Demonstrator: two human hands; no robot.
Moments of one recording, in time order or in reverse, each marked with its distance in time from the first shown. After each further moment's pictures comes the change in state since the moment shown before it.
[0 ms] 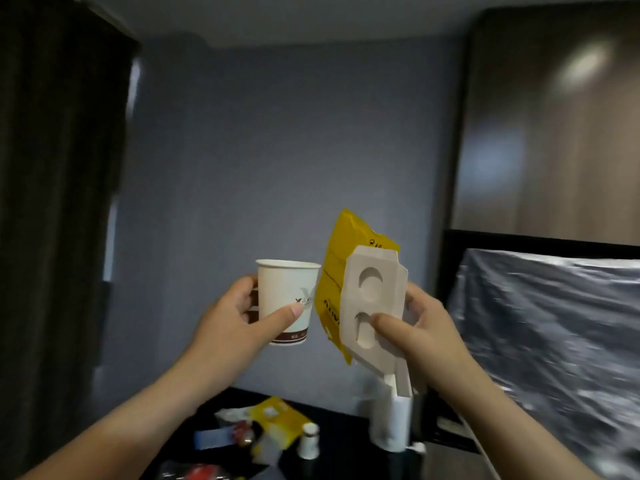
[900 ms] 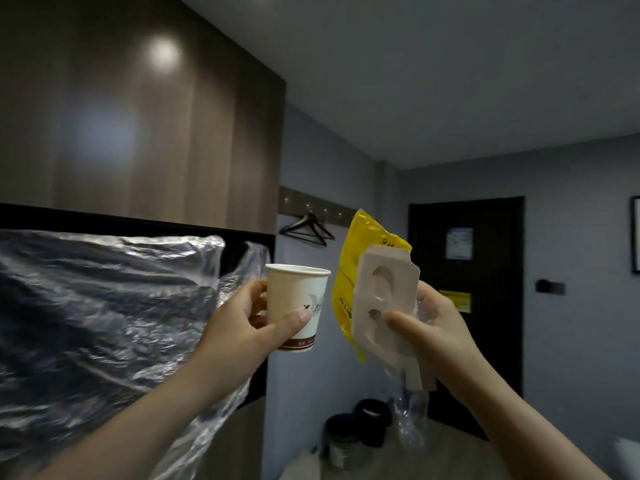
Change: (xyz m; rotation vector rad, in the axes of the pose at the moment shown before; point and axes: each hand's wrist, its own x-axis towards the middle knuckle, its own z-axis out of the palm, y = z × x) left_hand -0.101 0.142 0.630 -0.719 -0.941 0.167; right_hand -0.266 -0.051 -0.527 -0.787 0.786 0.238
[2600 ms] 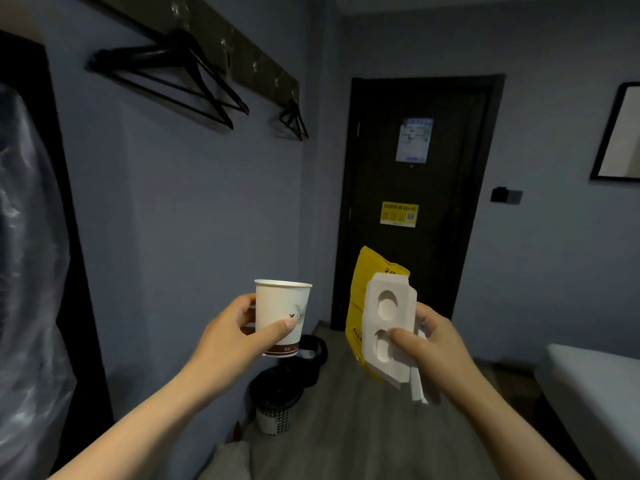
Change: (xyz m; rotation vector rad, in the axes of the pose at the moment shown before) left_hand 0.505 -0.652 0.161 -0.017 -0.337 -0.359; right_hand 0.354 0.671 0.053 -0.273 0.211 0.538
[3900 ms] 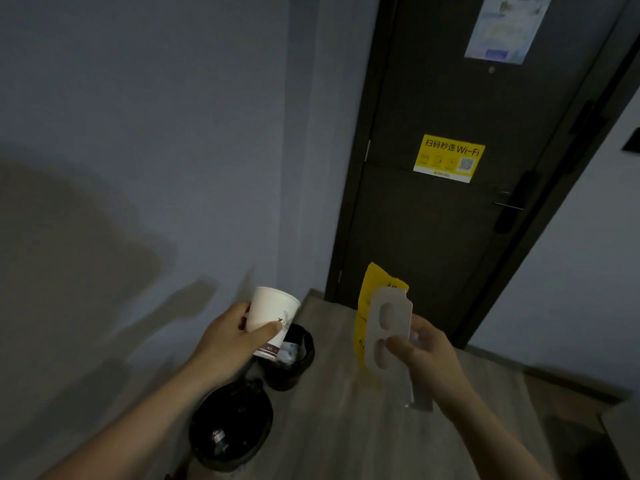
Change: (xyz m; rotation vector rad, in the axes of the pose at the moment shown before) left_hand 0.603 -0.308 0.187 0.126 -0.027 -0.365; right_hand 0.559 0.382 0.059 -0.038 -0.147 0.370
